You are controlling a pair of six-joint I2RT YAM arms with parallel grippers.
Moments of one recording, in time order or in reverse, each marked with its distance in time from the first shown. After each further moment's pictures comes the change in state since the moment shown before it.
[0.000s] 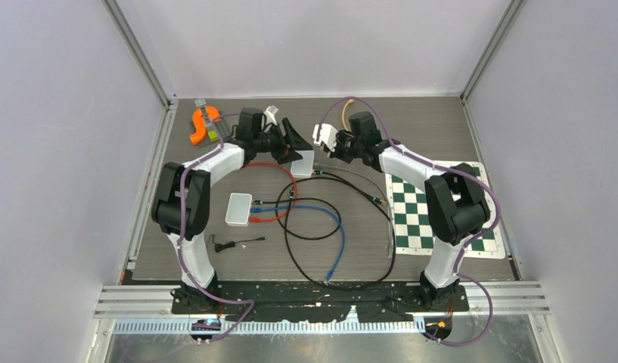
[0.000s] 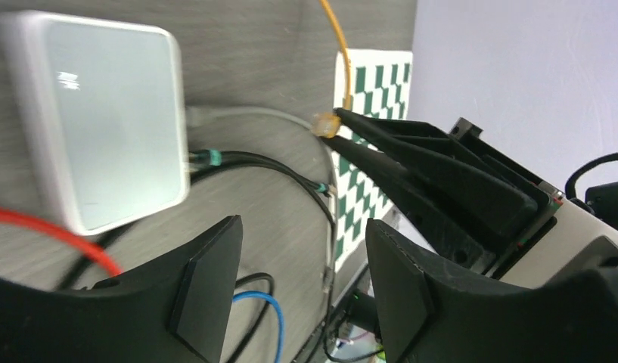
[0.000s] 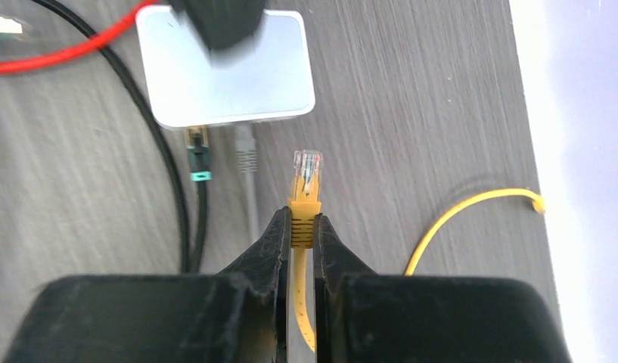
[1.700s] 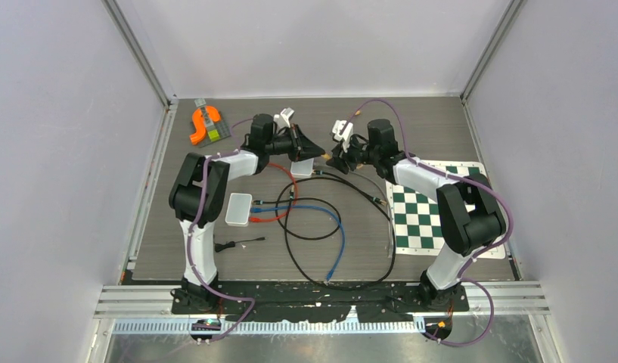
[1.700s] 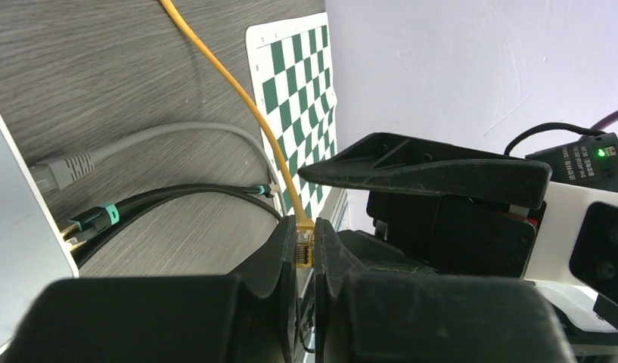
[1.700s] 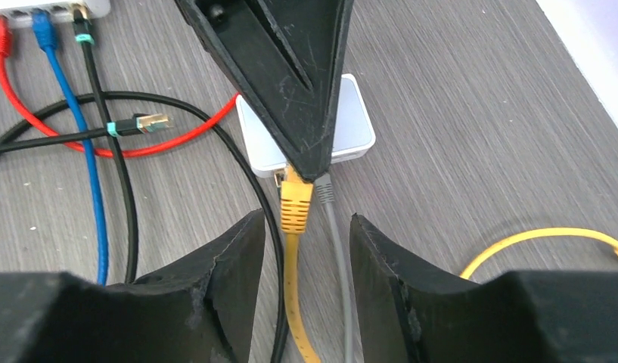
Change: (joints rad) left arm -0.034 0.165 -0.019 0.458 0.194 -0.191; right arm -0.074 -0.098 -0.200 0.269 -0.270 0.341
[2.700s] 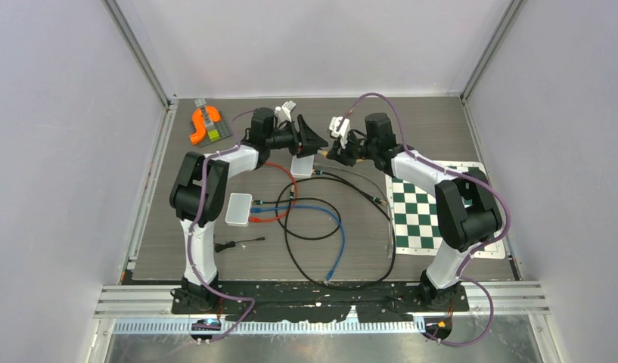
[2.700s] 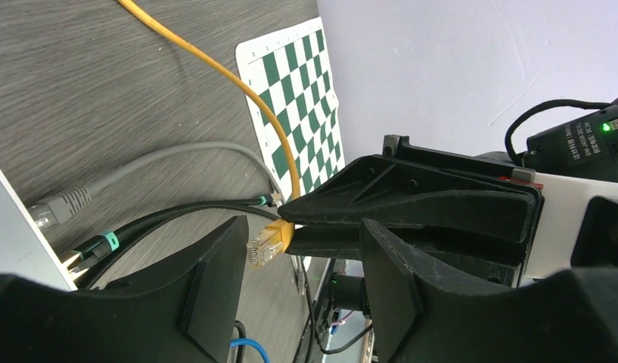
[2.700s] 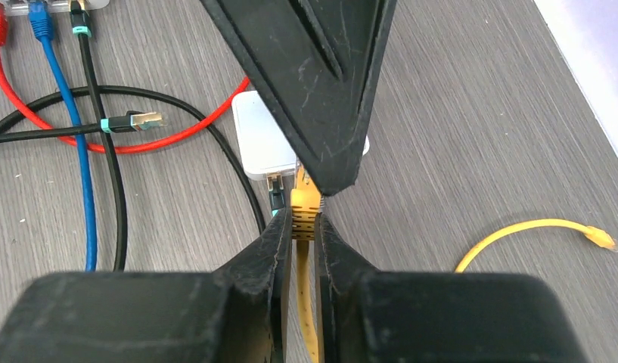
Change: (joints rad) left arm 0.002 0.005 0.077 -0.068 0.007 0.079; right arm 0.003 0.042 0.116 -0.150 -0.006 -0.107
